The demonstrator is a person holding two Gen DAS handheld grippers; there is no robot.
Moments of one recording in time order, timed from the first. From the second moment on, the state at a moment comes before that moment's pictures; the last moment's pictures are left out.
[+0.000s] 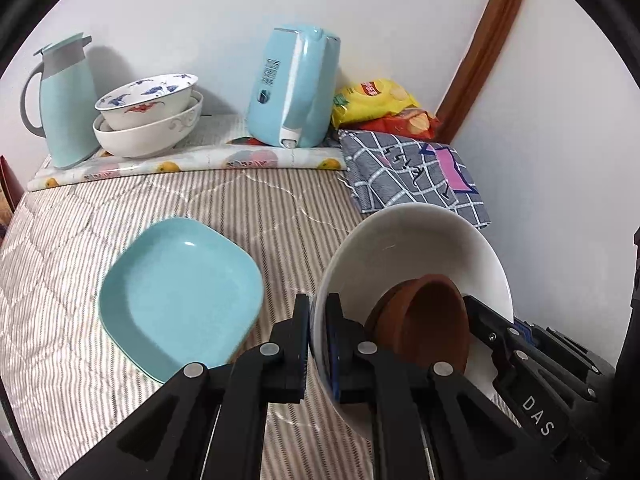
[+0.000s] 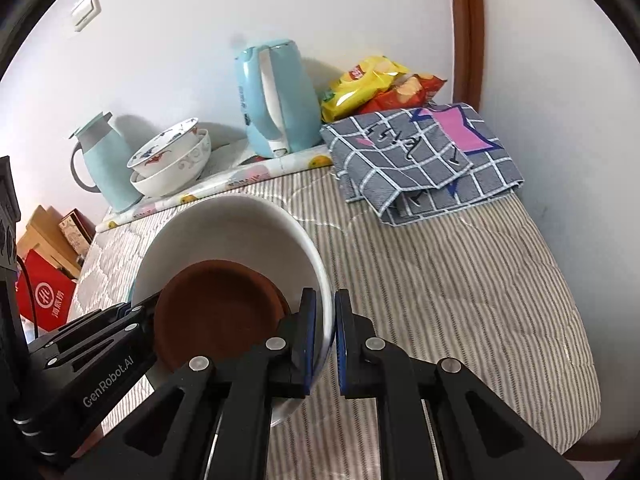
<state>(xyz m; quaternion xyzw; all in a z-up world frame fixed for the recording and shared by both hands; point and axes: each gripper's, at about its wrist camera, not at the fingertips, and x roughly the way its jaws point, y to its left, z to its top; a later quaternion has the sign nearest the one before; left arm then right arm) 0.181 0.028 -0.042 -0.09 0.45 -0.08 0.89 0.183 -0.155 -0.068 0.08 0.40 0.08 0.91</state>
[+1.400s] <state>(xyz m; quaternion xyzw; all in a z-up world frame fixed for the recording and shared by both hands) 0.209 0.129 -0.058 -0.10 0.46 -0.04 0.88 0.216 -0.051 -0.078 0.08 0.42 0.12 0.90</state>
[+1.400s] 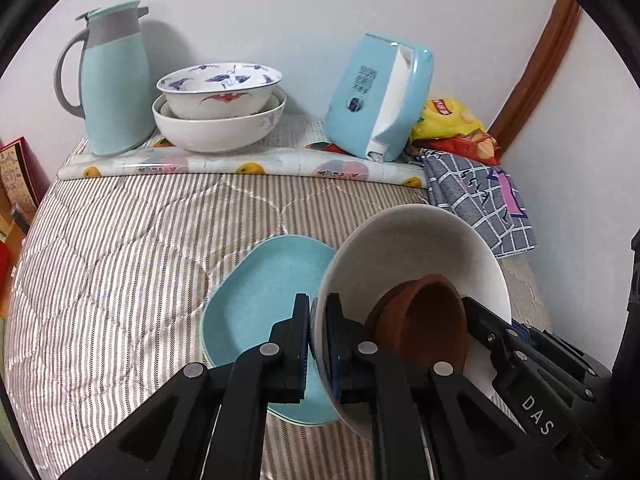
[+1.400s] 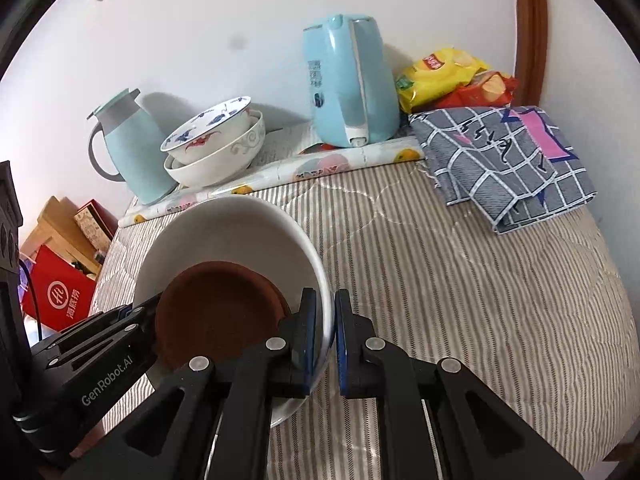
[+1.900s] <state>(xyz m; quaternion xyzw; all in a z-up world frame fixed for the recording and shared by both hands) 0.229 0.152 -0.088 -0.11 0.49 -0.02 0.87 0.240 -0.025 -0.107 0.08 0.45 0.13 0.88</state>
